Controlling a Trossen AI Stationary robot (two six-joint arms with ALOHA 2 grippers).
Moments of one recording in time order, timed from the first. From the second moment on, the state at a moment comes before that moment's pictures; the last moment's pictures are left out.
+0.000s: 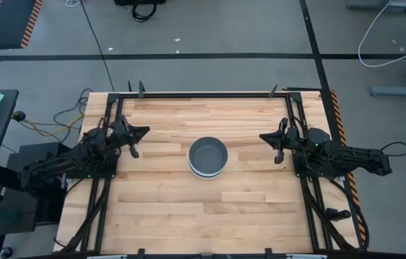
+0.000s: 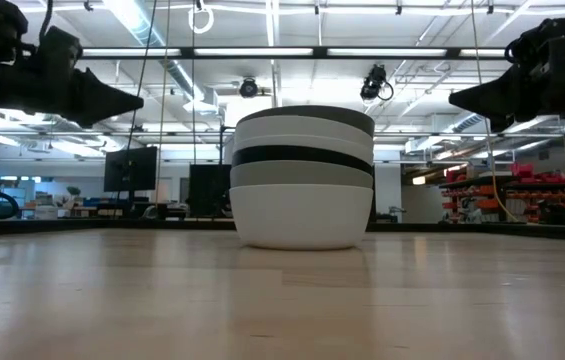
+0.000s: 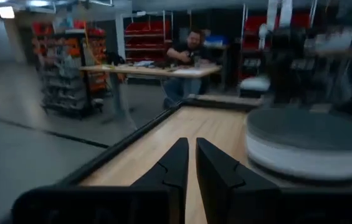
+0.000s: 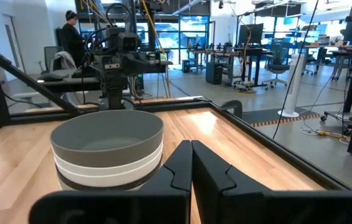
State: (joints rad) left arm 0.38 0.06 0.01 0.11 -0.05 -0.01; right arm -0.20 0.01 0.01 0.03 0.05 0.00
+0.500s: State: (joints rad) left arm 0.38 0.06 0.01 0.11 -0.05 0.11; right arm -0.20 0.01 0.01 0.03 0.05 0.00
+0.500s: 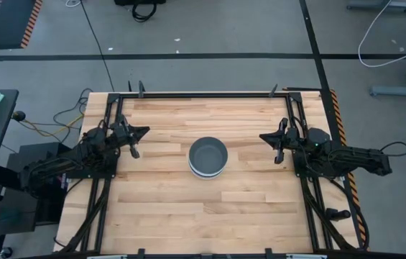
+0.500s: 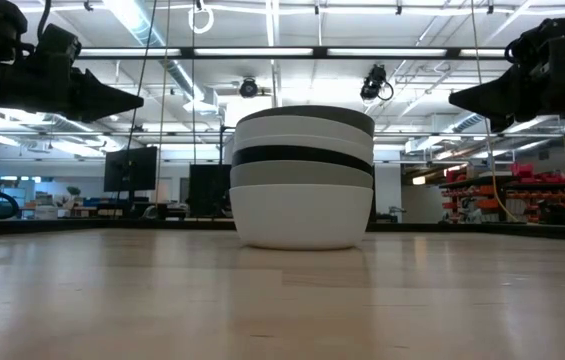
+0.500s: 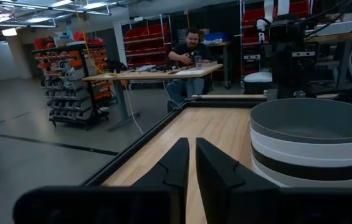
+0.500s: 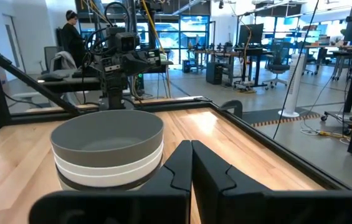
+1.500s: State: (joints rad) left arm 0.38 0.06 0.01 0.11 -0.06 0.11; right arm -0.20 0.01 0.01 0.03 0.05 0.00
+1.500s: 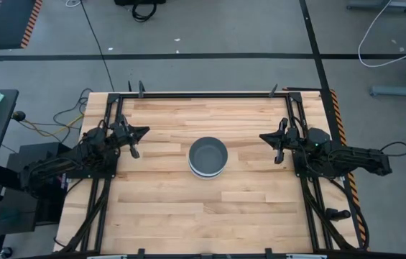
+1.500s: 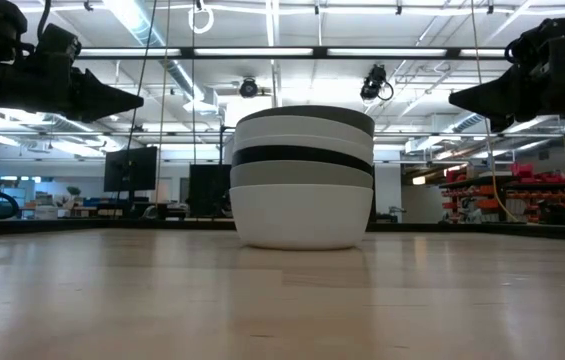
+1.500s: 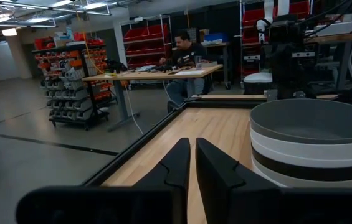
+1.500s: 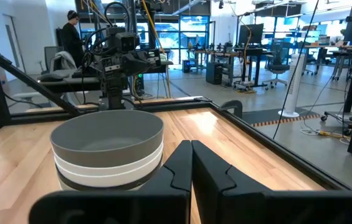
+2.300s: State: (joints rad) left arm 0.38 0.06 0.01 0.11 -0.05 0.11; right arm -0.20 0.01 0.01 0.03 0.05 0.00
